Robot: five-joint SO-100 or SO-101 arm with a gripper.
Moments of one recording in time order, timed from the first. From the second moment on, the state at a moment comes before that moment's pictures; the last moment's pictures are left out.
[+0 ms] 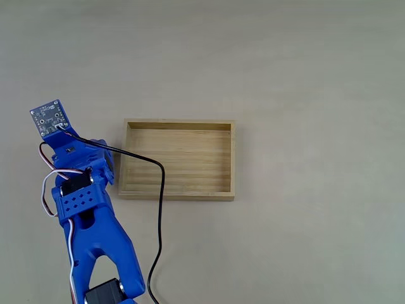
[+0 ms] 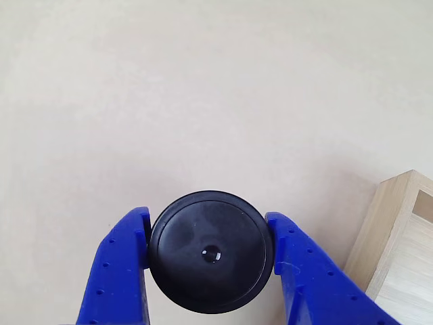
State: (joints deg) arm -24.4 17.1 8.9 32.7 4.8
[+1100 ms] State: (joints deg) arm -23.1 1.9 7.4 45.4 9.7
